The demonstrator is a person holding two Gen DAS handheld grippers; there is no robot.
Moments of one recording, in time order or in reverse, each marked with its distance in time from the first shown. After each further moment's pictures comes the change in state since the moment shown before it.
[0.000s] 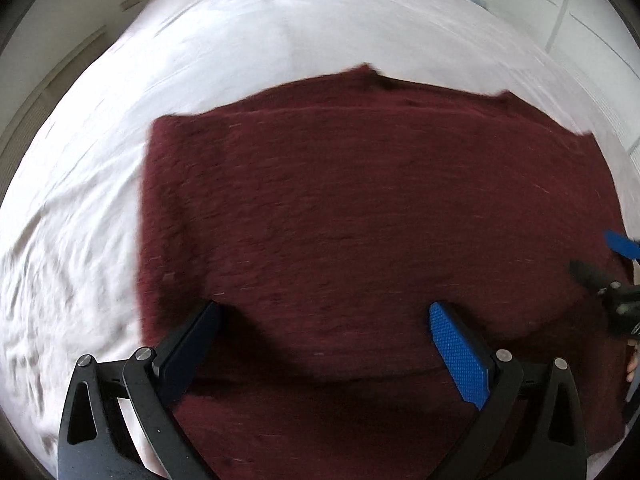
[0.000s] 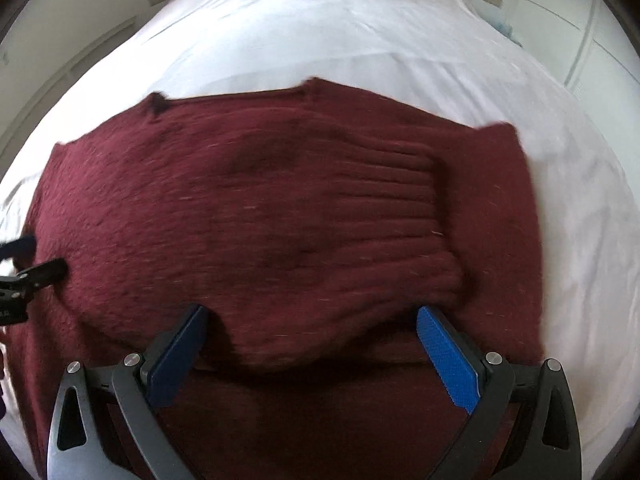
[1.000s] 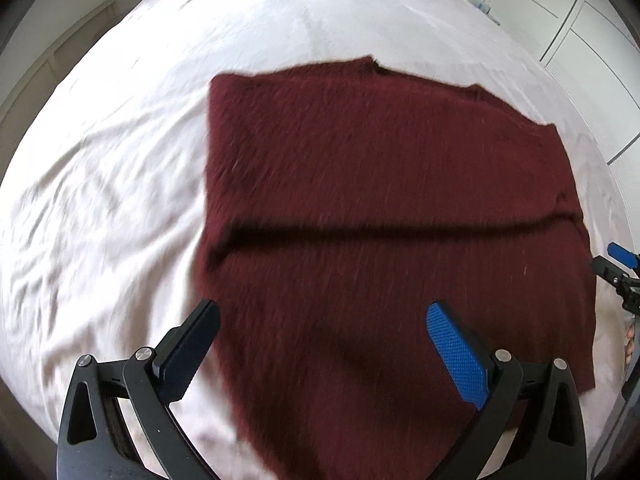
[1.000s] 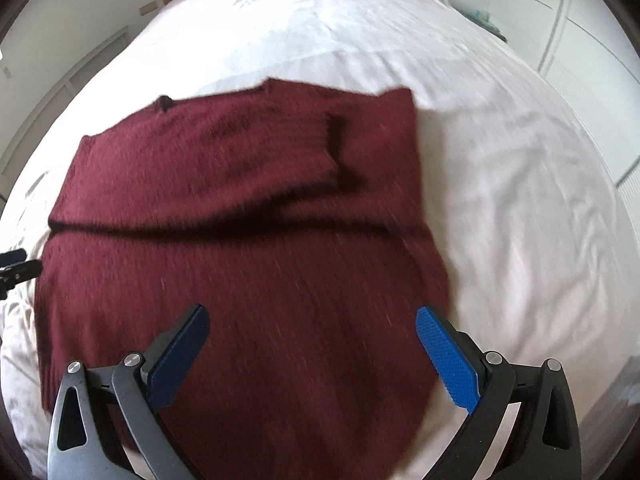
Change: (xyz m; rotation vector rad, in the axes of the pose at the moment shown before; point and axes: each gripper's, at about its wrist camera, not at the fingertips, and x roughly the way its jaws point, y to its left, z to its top) left arm -0.073 0.023 -0.054 -0.048 0.082 -0.066; right arm -0.090 -0.057 -0.073 0.050 0.025 0.004
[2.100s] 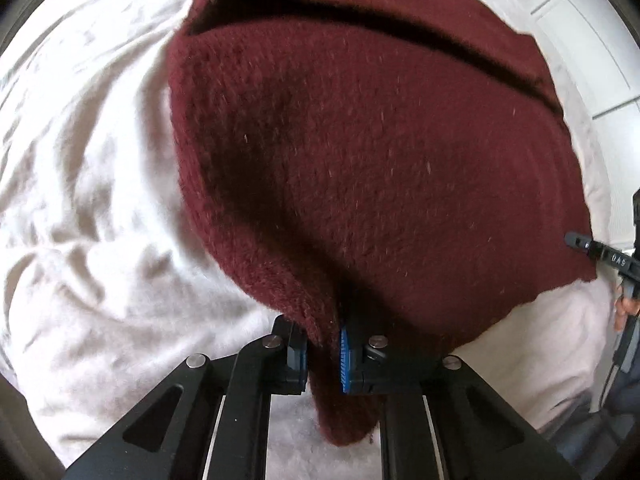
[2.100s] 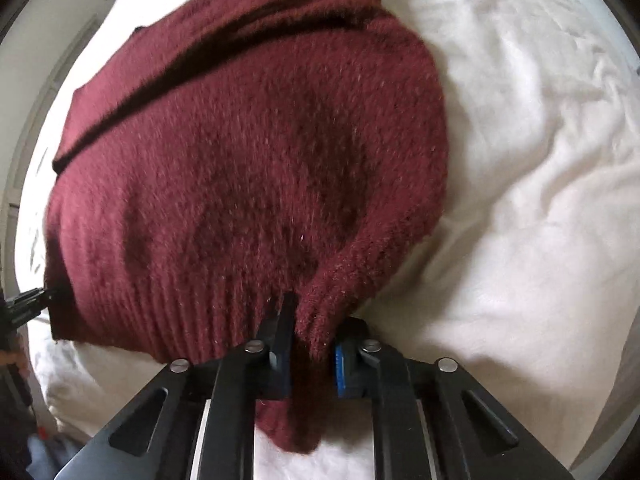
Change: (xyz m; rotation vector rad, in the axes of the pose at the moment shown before) left arm 0.031 -0.035 -0.078 0.003 0.236 -0.146; right arm 0.007 -0.035 -0.095 0.163 0.278 0.152
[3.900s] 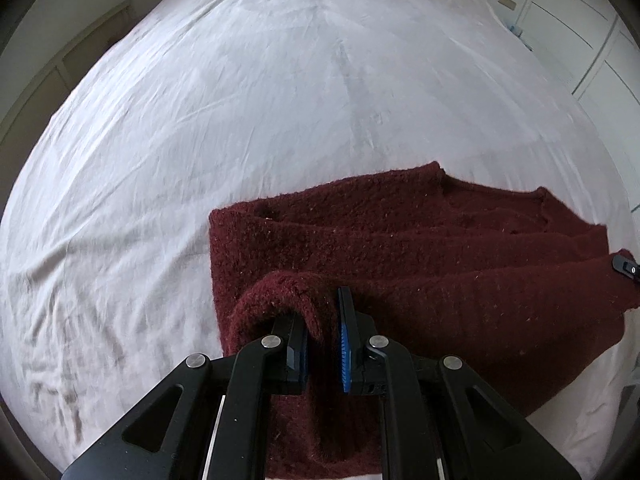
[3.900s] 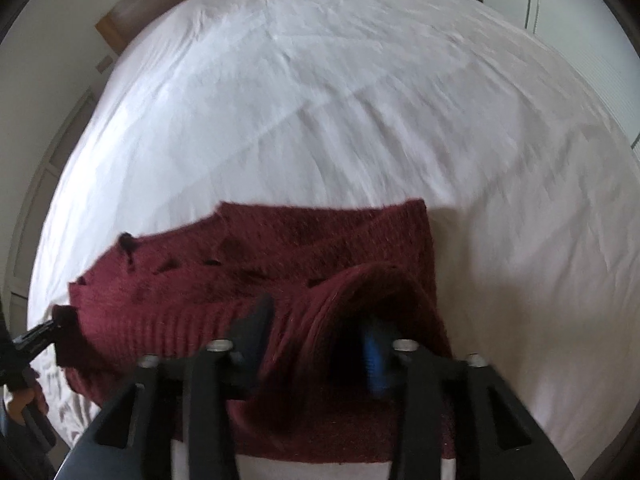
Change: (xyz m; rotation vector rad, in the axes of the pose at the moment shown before) left arm -0.025 0.058 0.241 -0.061 -0.271 0.175; right arm -0.032 0.040 0.268 0.041 -0.265 -0.004
